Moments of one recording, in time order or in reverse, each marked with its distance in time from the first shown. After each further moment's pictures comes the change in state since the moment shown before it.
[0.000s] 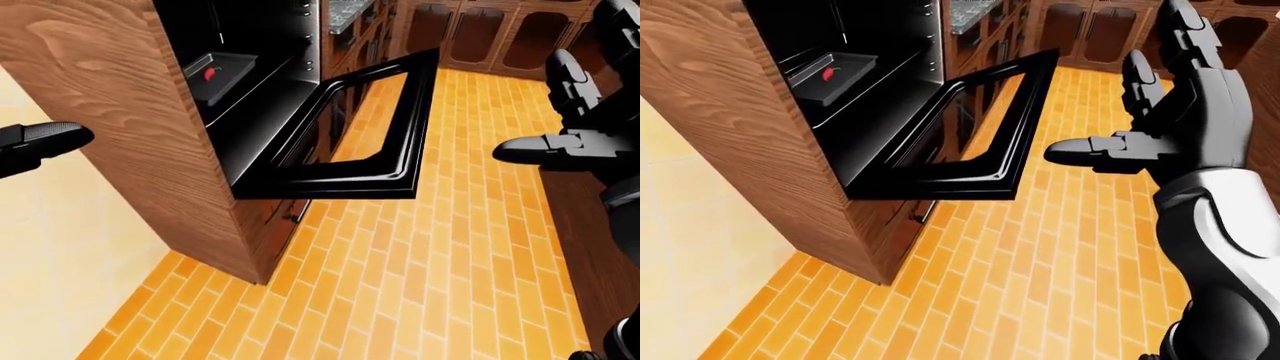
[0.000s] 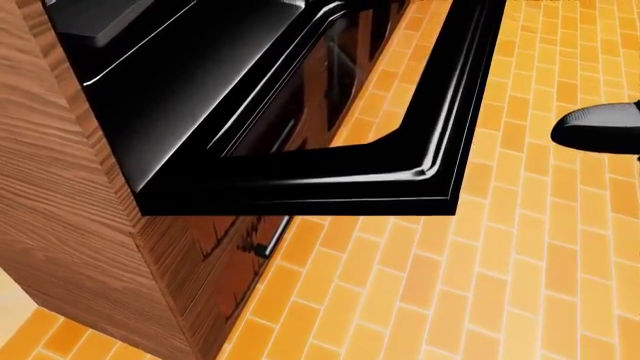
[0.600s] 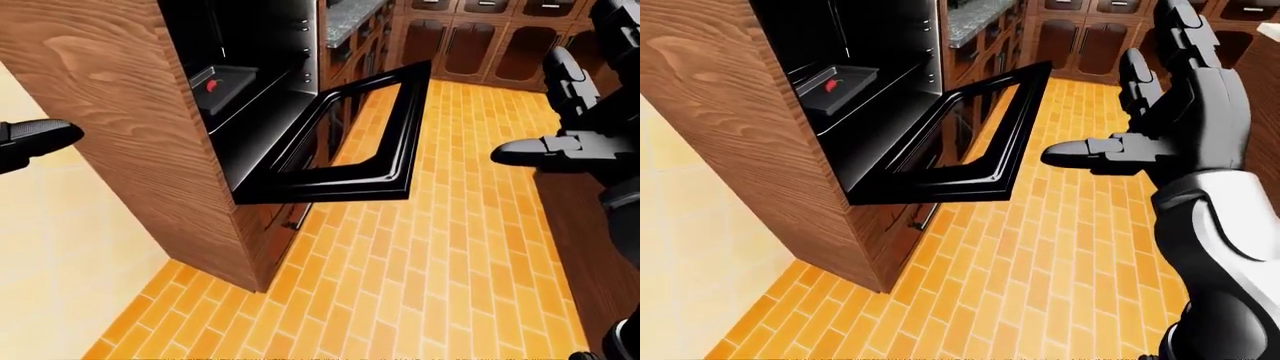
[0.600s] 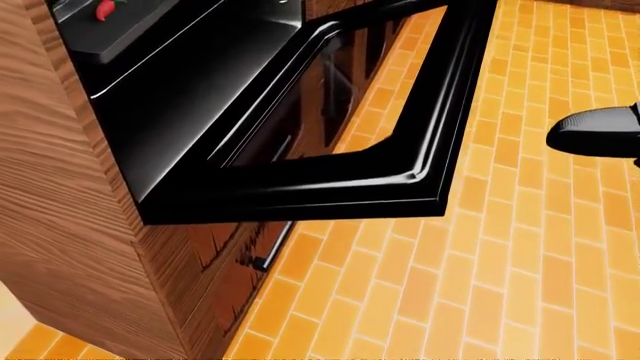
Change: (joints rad) left arm 0.005 0.012 0.018 0.000 -0.009 -0.009 0.008; right arm 0.003 0.004 0.005 -0.015 0.001 -0.009 0.007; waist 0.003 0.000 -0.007
